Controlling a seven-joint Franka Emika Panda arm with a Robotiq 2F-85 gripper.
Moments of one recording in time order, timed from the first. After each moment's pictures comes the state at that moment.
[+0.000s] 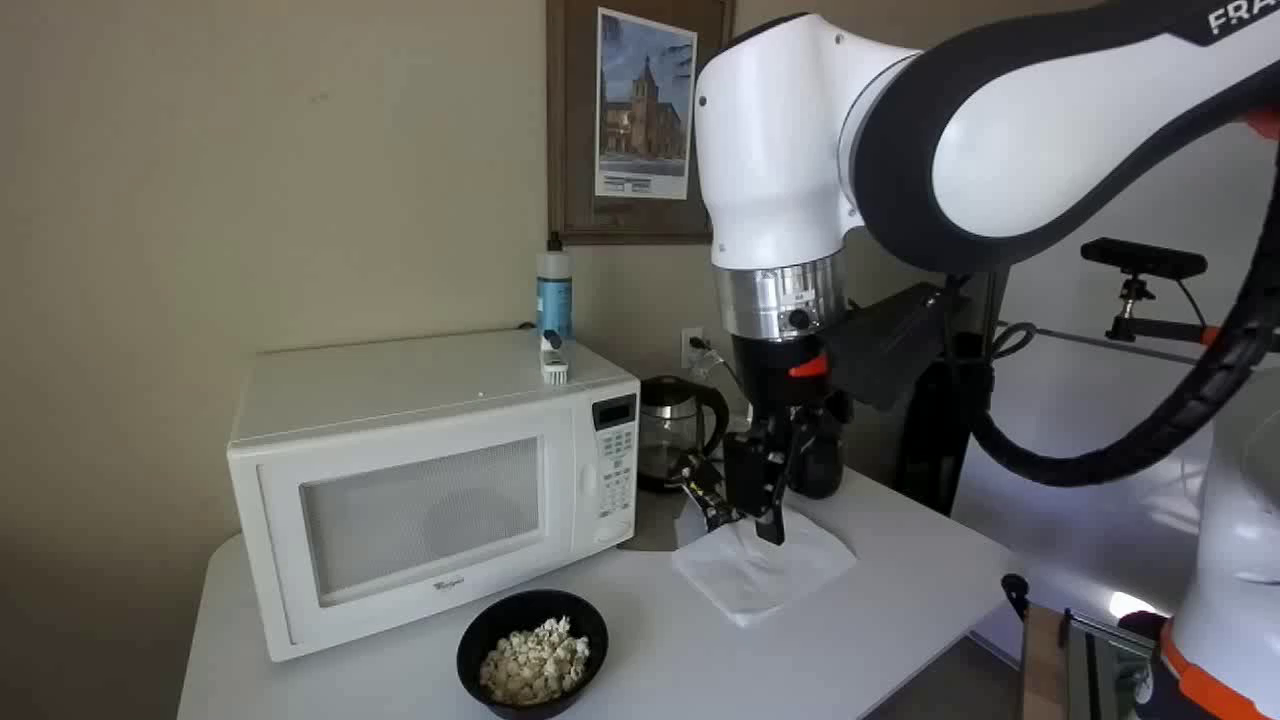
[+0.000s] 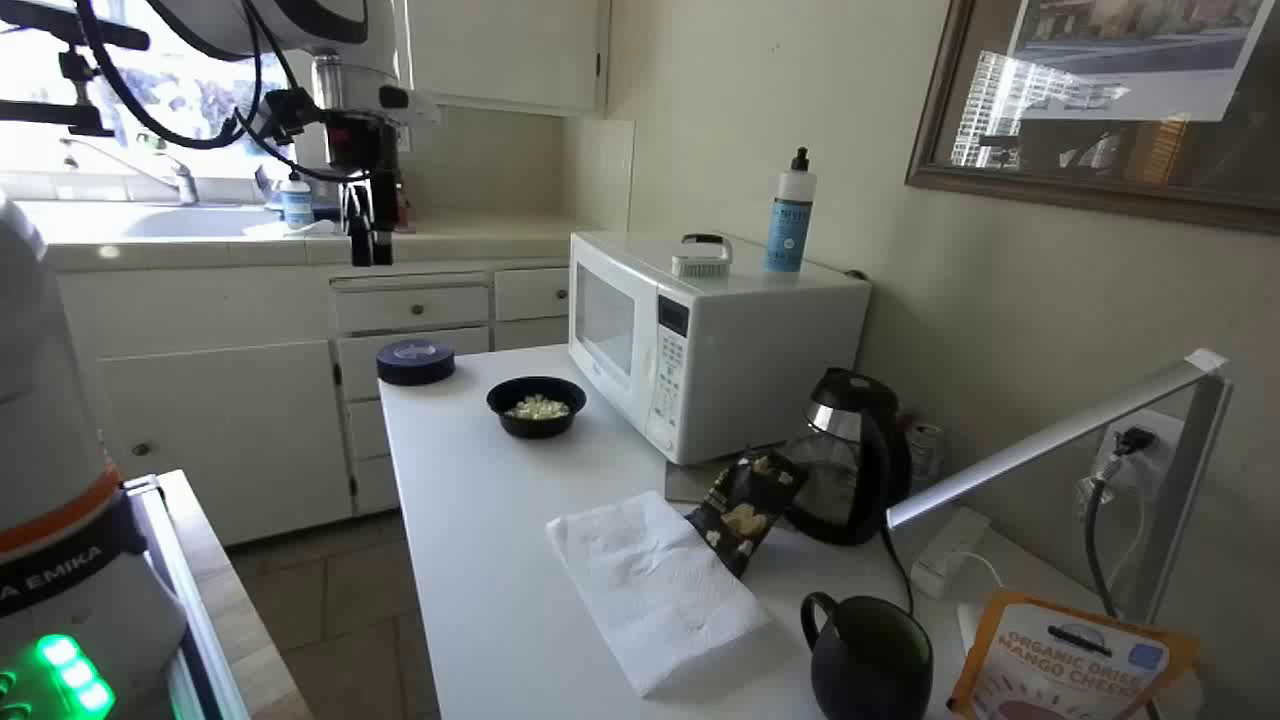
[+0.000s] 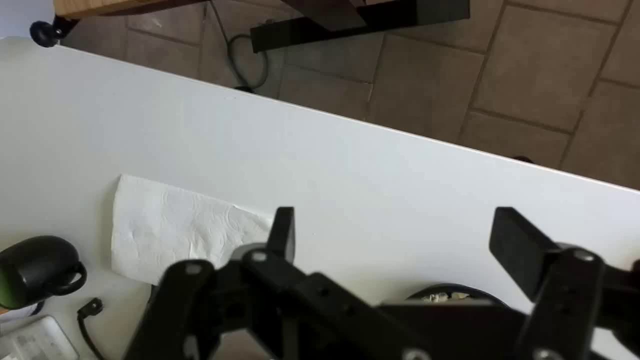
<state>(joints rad) 0.08 -0.45 0.44 -2.52 0.01 1.91 0.58</state>
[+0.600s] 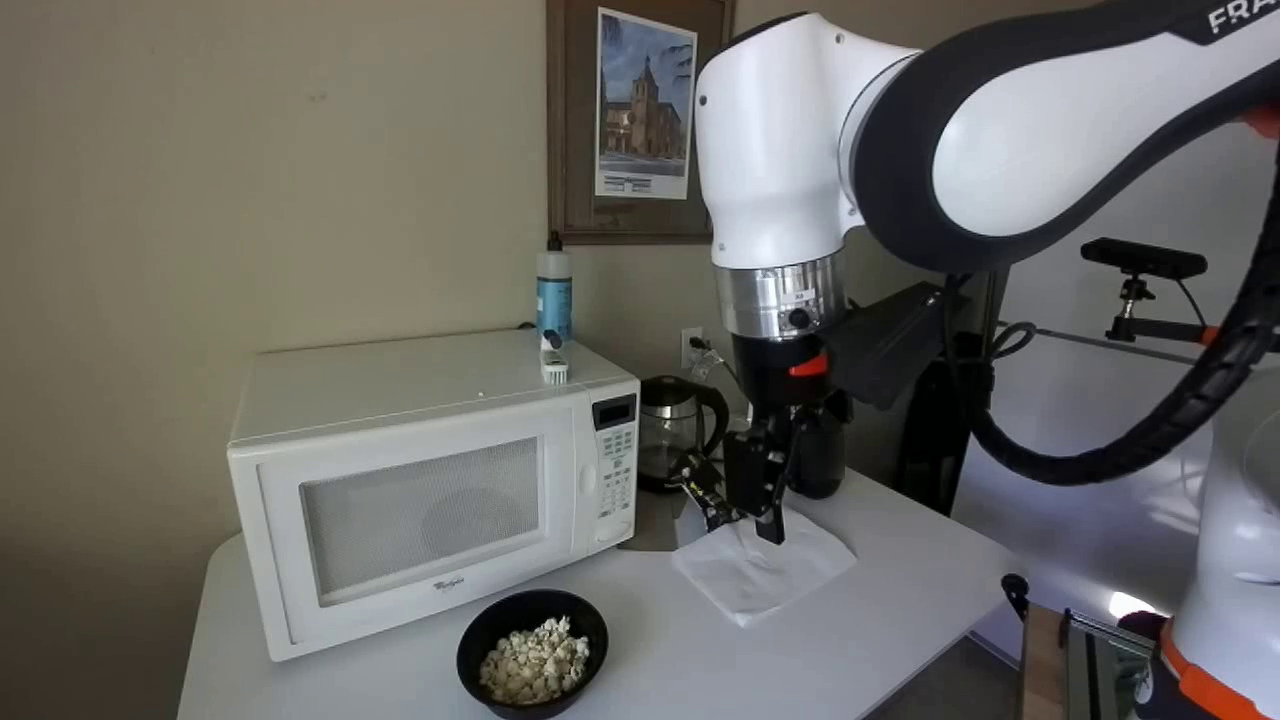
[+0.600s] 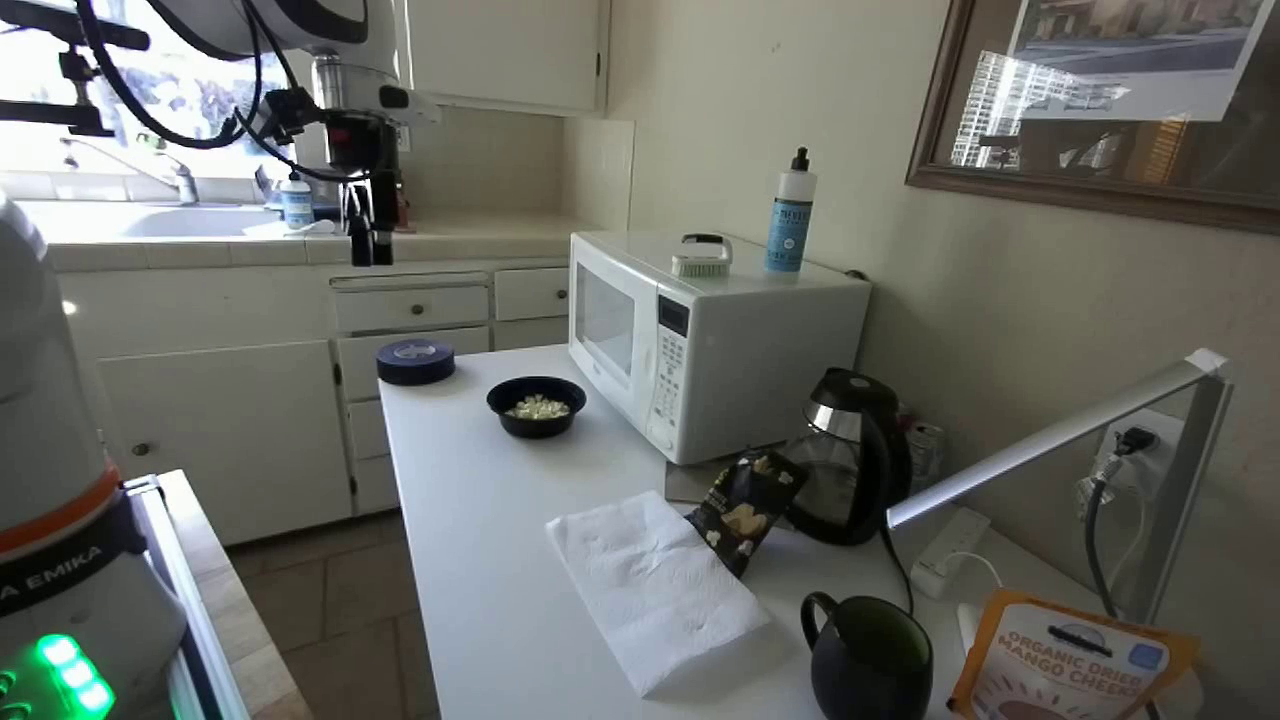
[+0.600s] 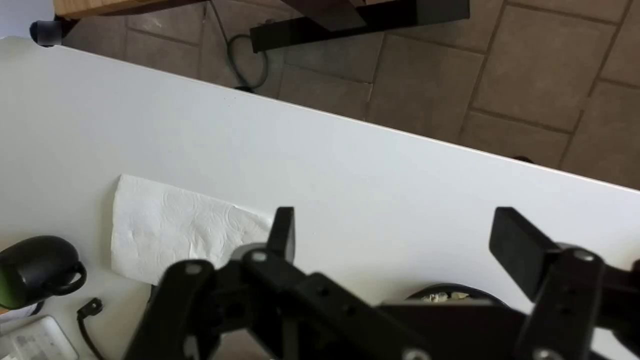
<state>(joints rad) 0.09 -0.45 0.44 -2.52 0.01 1.91 0.58</state>
